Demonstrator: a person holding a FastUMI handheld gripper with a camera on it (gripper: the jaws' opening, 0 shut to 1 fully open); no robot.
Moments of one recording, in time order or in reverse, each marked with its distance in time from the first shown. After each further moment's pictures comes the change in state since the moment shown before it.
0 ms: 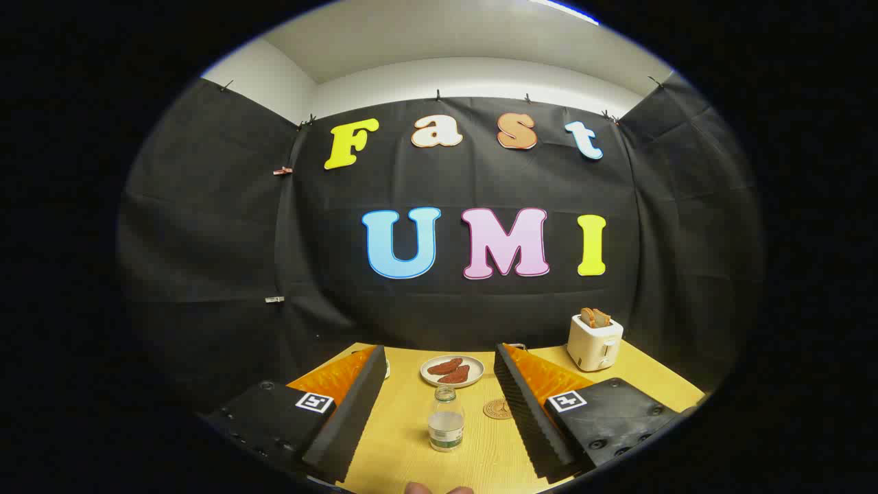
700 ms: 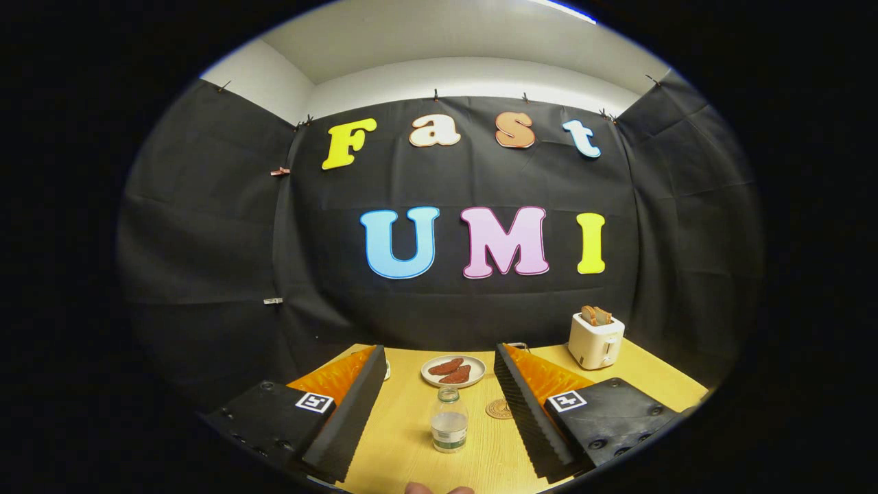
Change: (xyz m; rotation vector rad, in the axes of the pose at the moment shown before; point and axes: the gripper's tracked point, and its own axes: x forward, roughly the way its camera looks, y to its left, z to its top) arm 0.006 0.005 -0.003 0.008 -0.007 -0.013
